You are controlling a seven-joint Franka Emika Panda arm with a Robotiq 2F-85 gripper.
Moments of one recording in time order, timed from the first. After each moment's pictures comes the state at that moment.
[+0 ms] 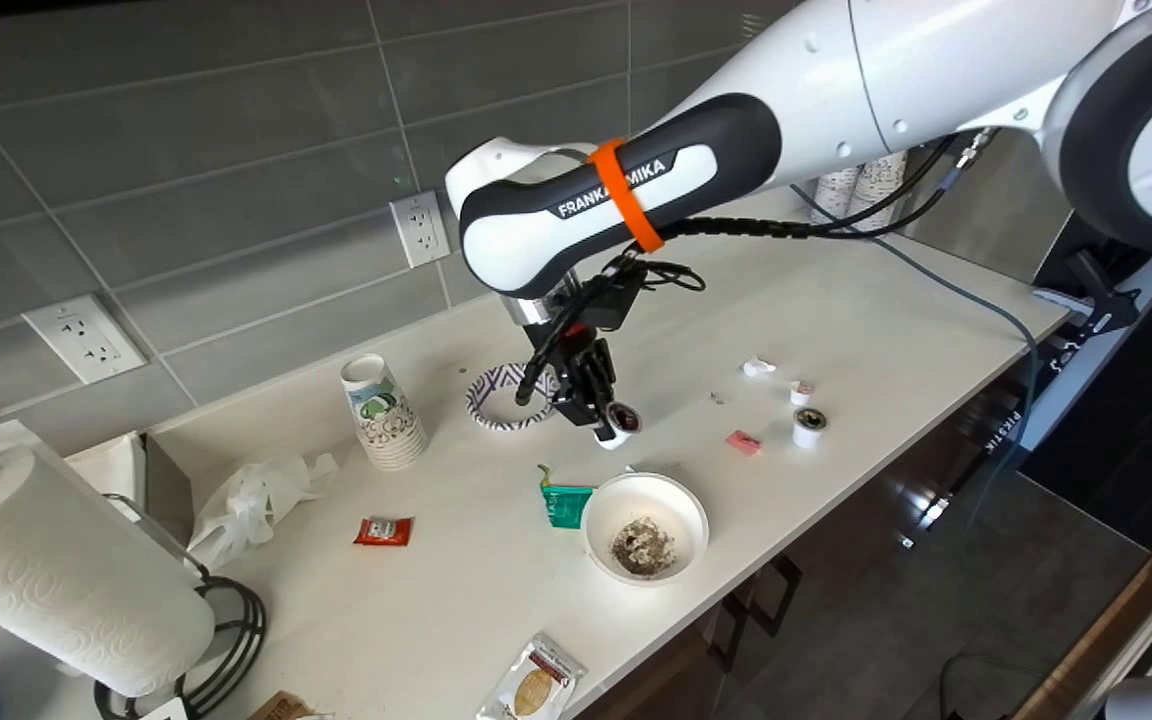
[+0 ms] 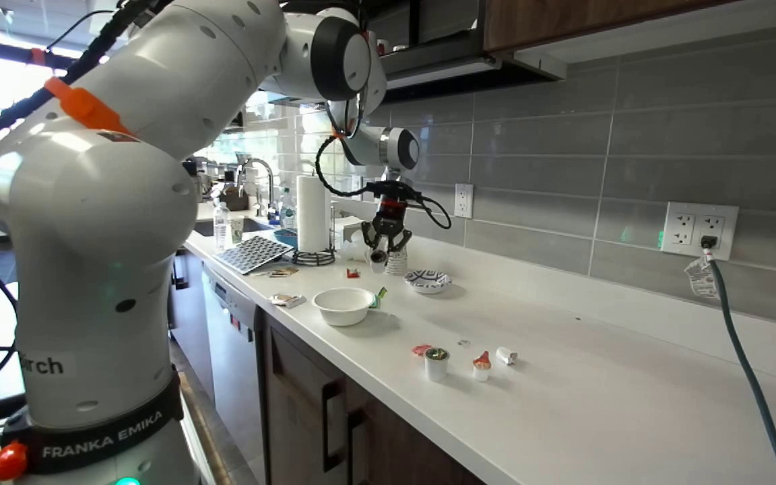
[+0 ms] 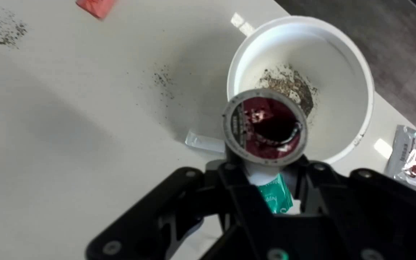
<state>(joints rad) 0.31 0.72 0.21 -1.36 -0.13 1.63 -0.22</state>
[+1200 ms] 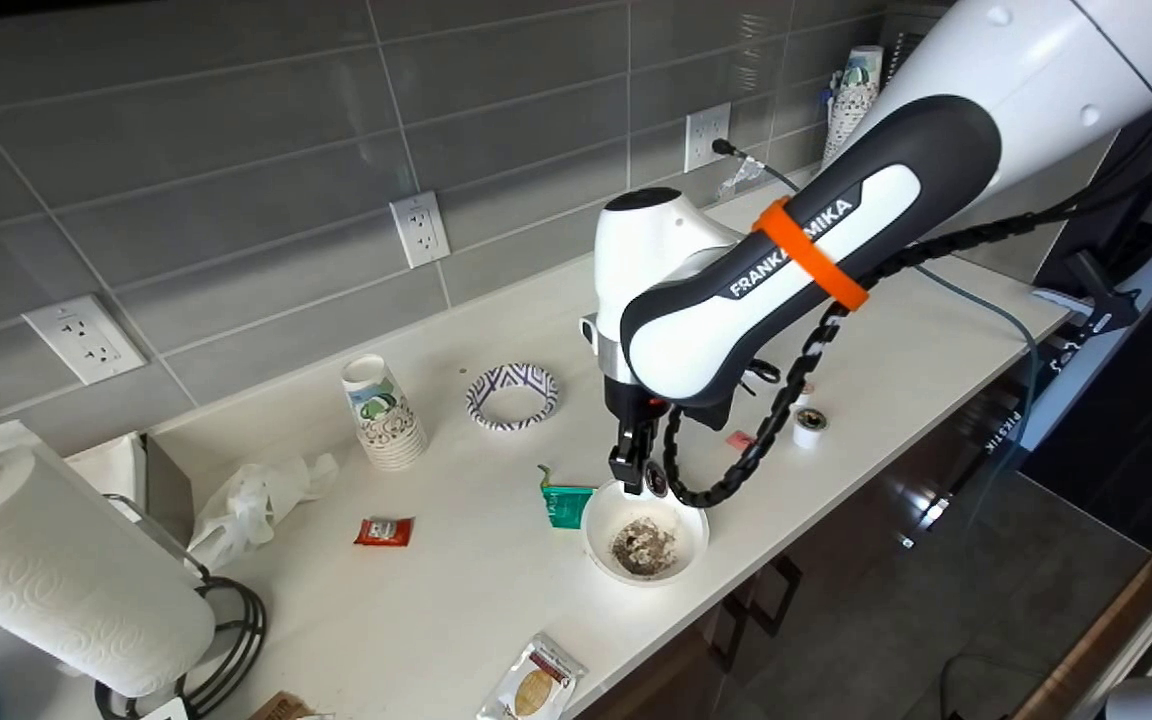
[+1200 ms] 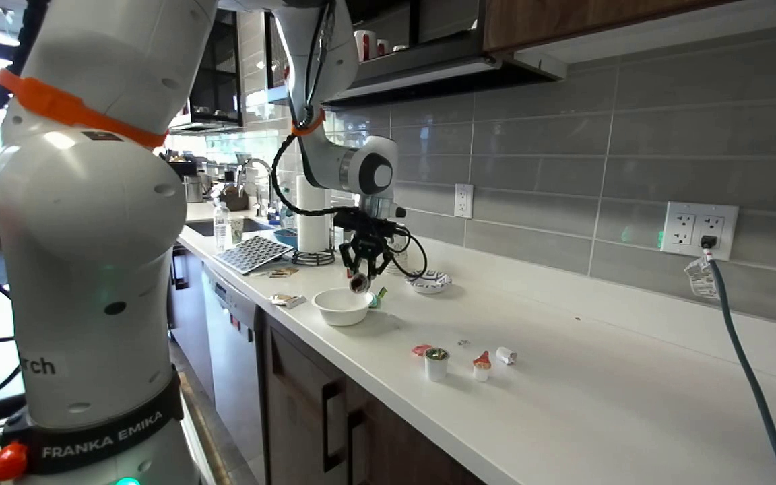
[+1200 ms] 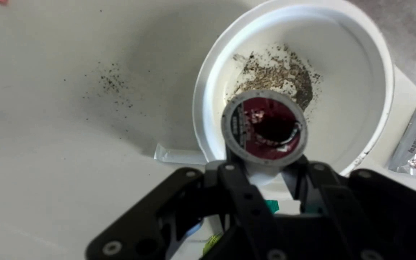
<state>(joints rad) 0.21 0.35 0.26 -2.14 0.01 2.43 -0.24</state>
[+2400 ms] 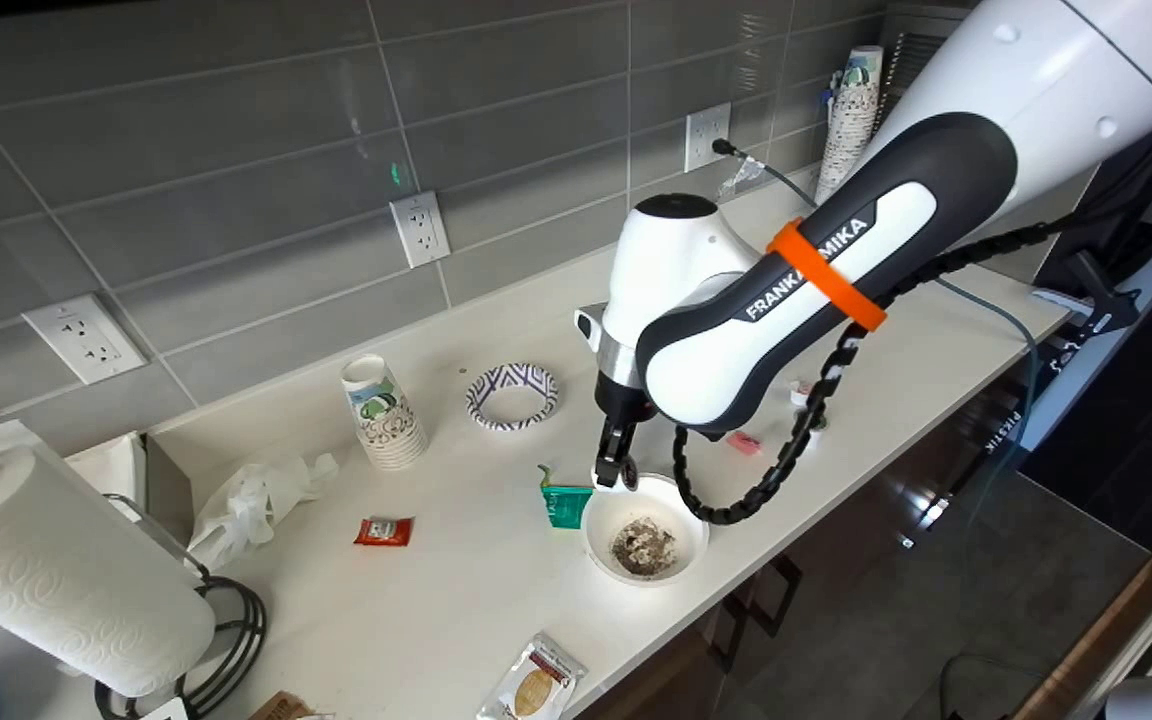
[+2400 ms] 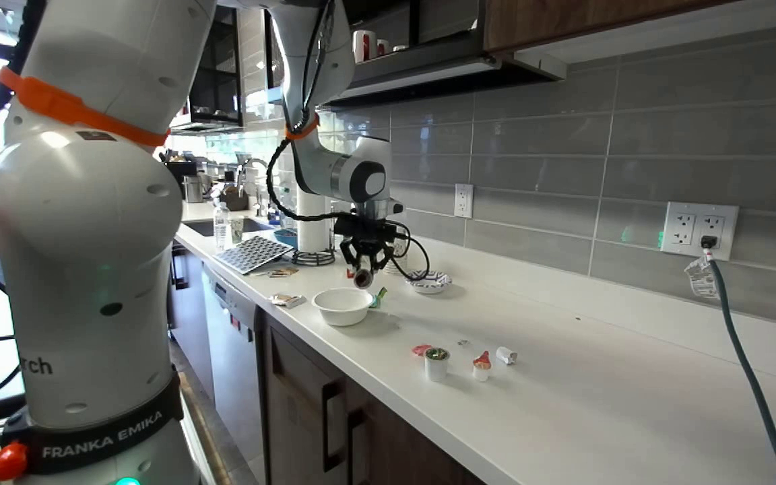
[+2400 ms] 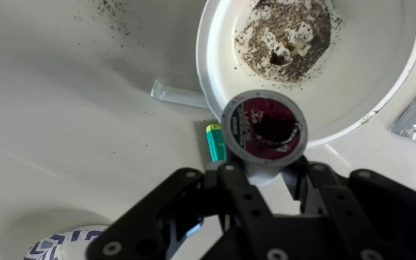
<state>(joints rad) 0.17 0.34 0.31 -2.21 0.04 2.69 -0.35</state>
